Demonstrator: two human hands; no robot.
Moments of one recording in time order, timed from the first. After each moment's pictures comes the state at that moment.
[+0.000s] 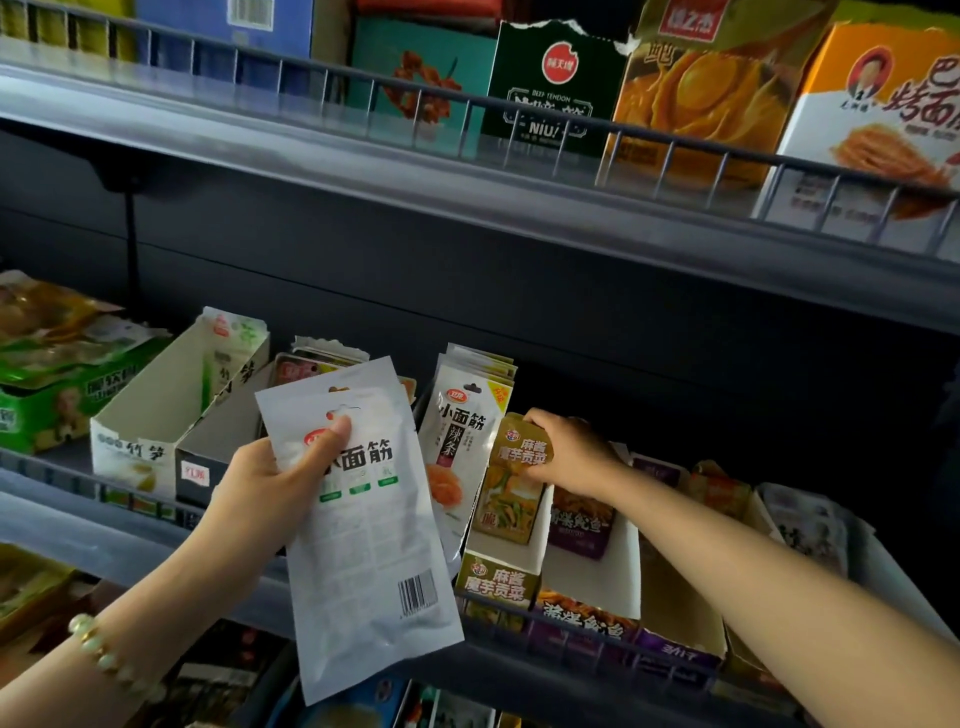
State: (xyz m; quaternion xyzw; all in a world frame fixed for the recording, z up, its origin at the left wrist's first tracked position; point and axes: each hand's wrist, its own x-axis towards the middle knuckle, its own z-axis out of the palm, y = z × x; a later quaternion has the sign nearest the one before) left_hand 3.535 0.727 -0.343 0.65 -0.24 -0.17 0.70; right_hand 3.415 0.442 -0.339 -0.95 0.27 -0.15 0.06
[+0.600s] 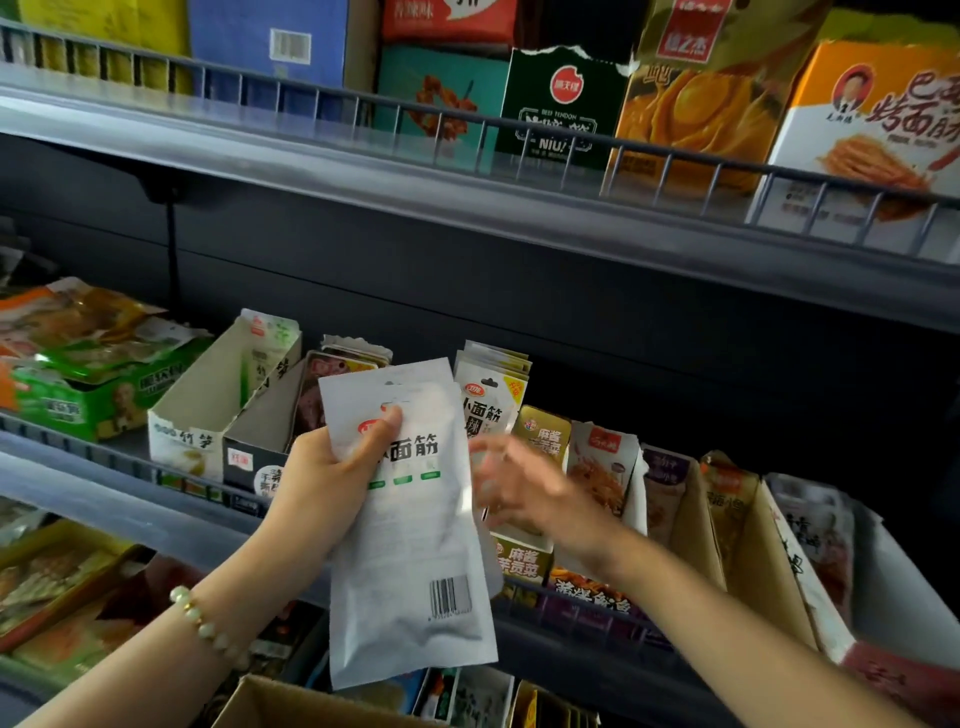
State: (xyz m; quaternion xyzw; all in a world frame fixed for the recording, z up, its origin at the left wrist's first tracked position) left_hand 3.504 0.732 -0.327 0.63 -0.26 -0.14 0.72; right_hand 3.368 0.595 -0.314 -0.81 0.12 -0.13 0.56
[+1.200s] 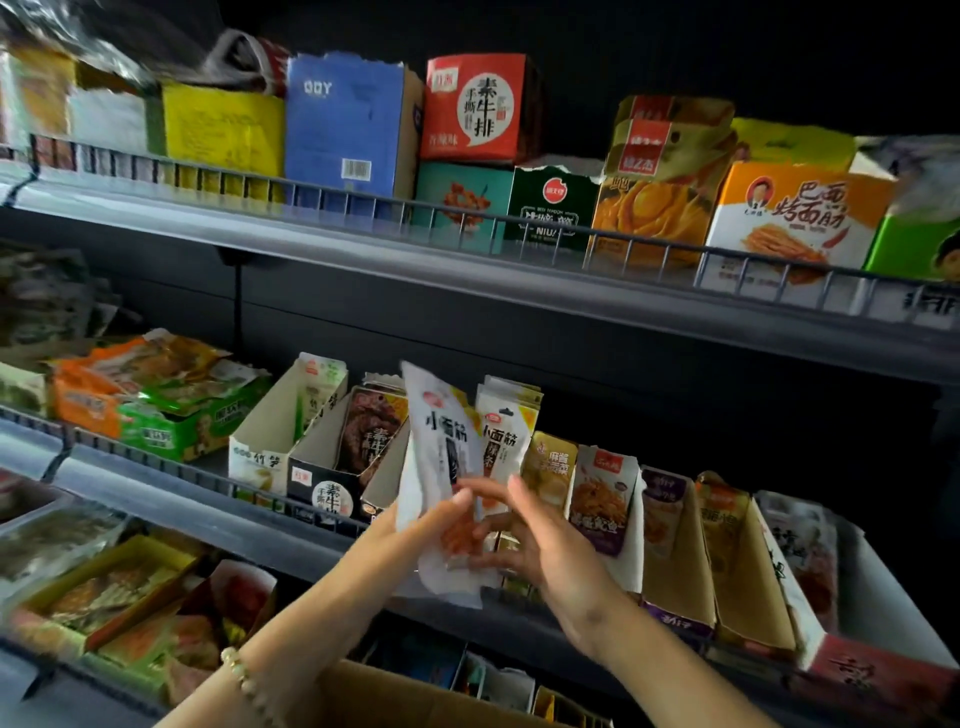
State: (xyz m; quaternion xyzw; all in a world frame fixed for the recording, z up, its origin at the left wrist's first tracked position) left_hand 3.446 0.786 -0.324 0.57 -0.35 -0.36 0.65; right_hand 3.333 0.671 -0.314 -0.76 0.11 -0.20 0.61
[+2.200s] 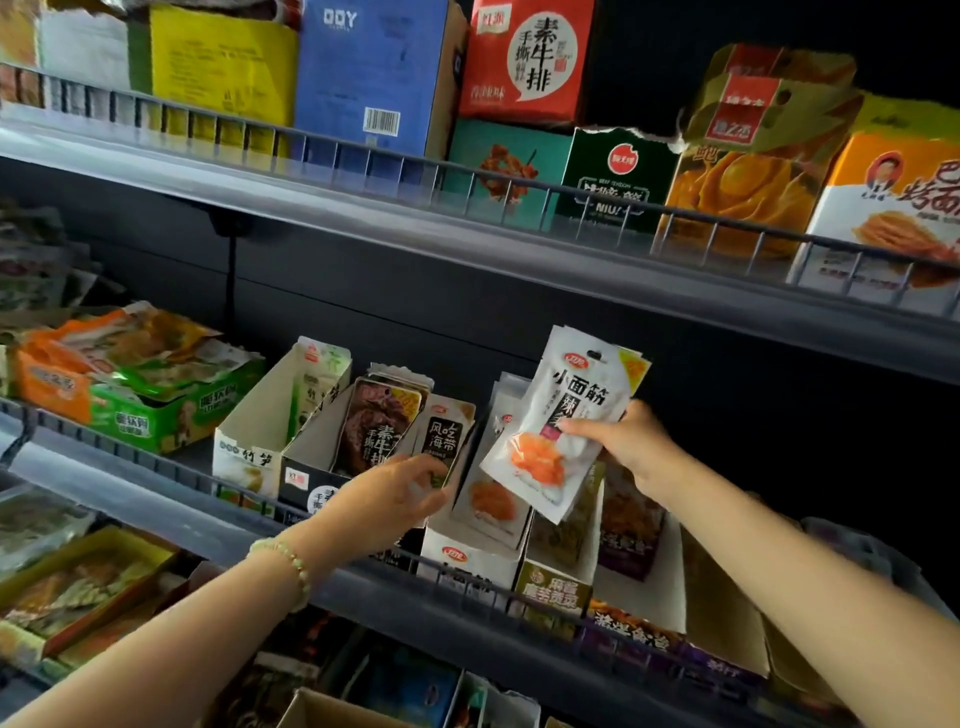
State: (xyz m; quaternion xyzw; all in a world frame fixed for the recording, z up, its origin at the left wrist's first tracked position) left_hand 3.571 0.723 -0.356 0.78 -0.53 -0.06 0.33; right_hand 3.413 0.521 -0.276 -0.74 0.32 -0.33 0.49
